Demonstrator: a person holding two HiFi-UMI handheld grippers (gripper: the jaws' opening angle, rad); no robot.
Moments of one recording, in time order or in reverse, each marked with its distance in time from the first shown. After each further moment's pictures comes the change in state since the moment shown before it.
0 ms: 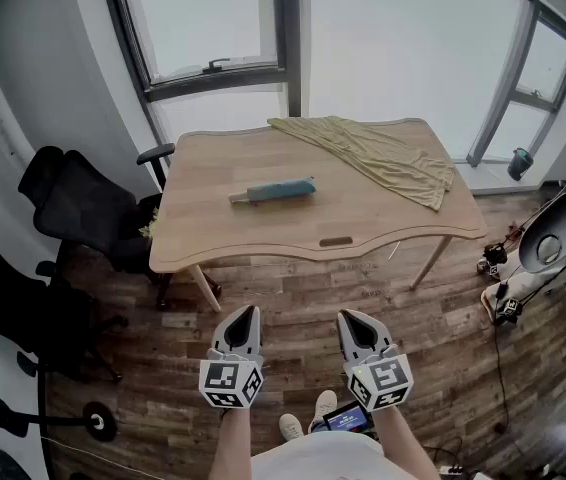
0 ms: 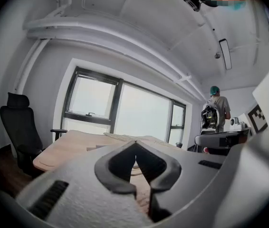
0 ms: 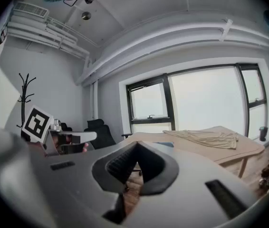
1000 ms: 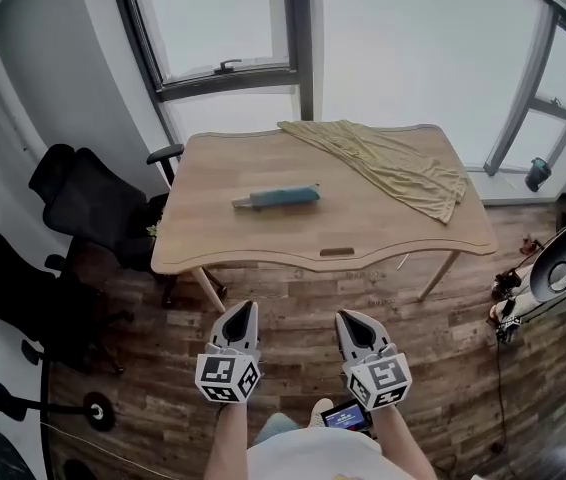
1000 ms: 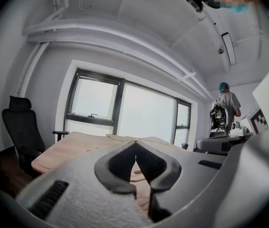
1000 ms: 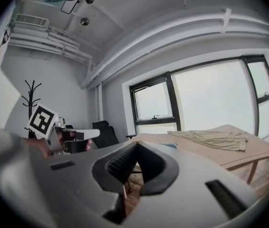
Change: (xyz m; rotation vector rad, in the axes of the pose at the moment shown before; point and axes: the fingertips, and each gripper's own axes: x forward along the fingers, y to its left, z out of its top) left arm 0.048 -0.016 0.009 -0.003 -0.016 0.051; right arm 0.019 -0.051 0.001 0.007 -0.015 0.088
